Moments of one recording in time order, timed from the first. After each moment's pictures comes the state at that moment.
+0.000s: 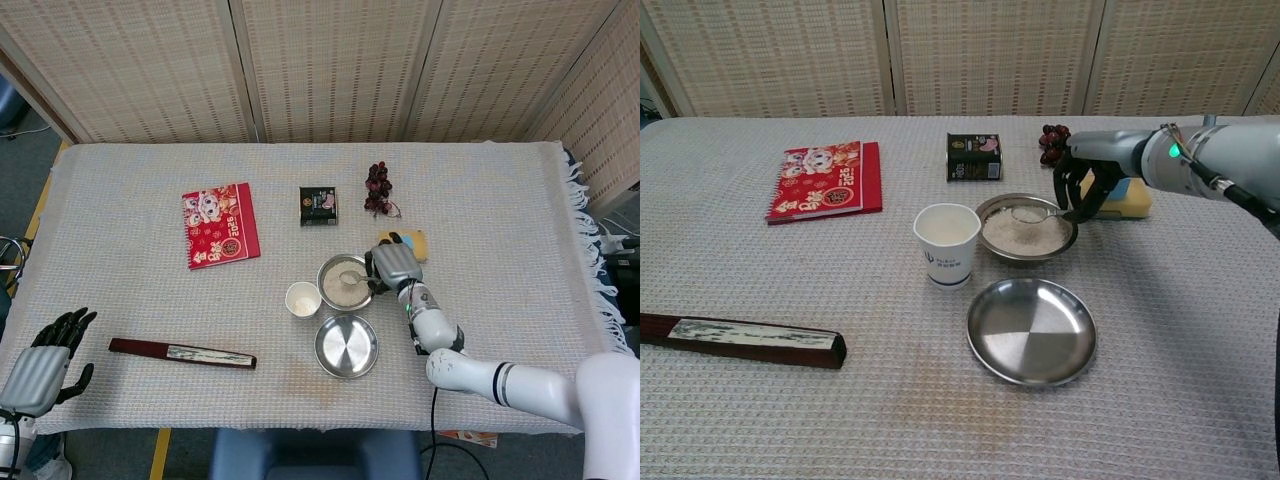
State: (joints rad) left arm -0.14 -1.05 0.03 -1.73 1.47 1.33 0.12; right arm 0.96 -1.54 0.25 -1.42 -0.48 0.78 -0.64
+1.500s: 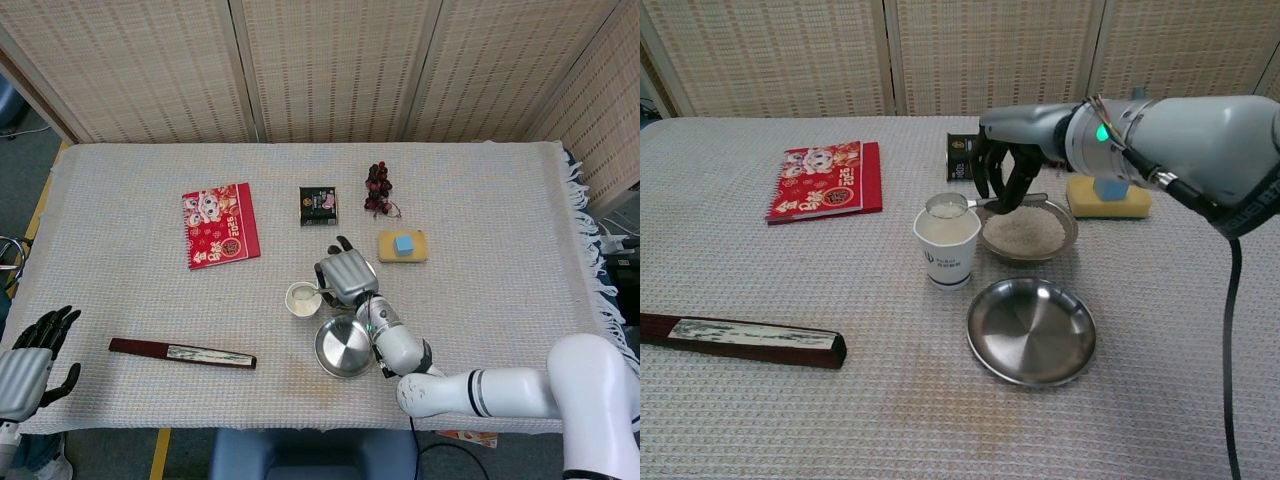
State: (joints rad) left arm -0.11 -1.01 0.03 -1.73 1.49 1.39 0.05; right arm 1.13 -1.55 0.19 -1.64 -0.49 0.99 -0.71
